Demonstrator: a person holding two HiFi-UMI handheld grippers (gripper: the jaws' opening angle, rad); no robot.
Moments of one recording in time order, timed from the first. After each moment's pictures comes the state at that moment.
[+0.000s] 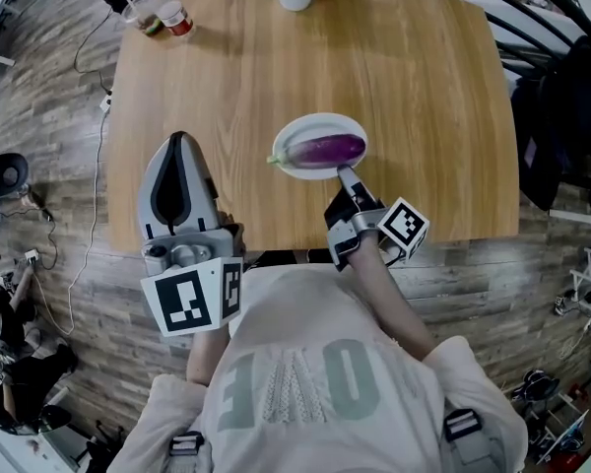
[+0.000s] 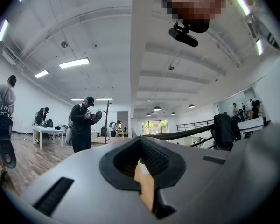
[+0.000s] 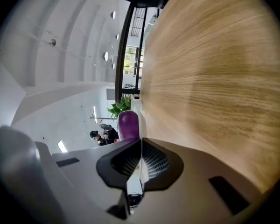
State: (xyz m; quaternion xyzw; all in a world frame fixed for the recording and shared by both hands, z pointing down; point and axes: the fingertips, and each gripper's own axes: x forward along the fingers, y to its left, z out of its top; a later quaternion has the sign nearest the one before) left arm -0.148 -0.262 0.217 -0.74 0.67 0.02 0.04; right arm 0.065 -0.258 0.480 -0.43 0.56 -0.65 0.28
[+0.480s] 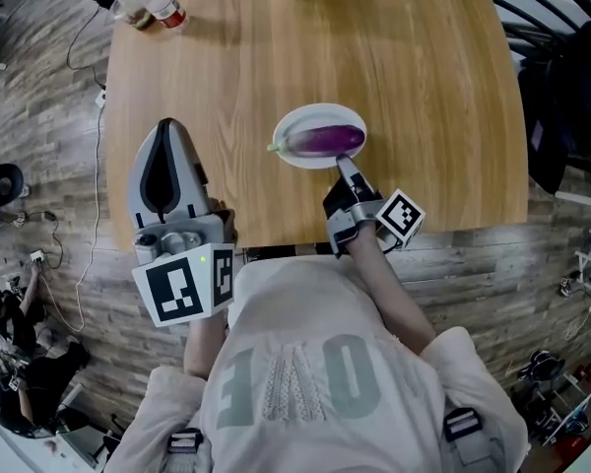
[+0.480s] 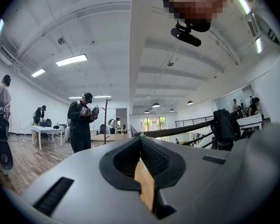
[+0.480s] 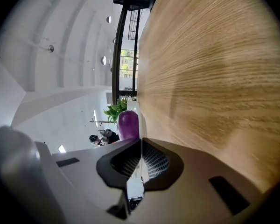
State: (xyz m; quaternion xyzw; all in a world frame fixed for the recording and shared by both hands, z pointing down) left arm -0.167 -0.292 0.227 -0.75 0.66 0.00 0.04; right arm 0.054 -0.265 0.510 -0.43 0.55 -0.65 0.29
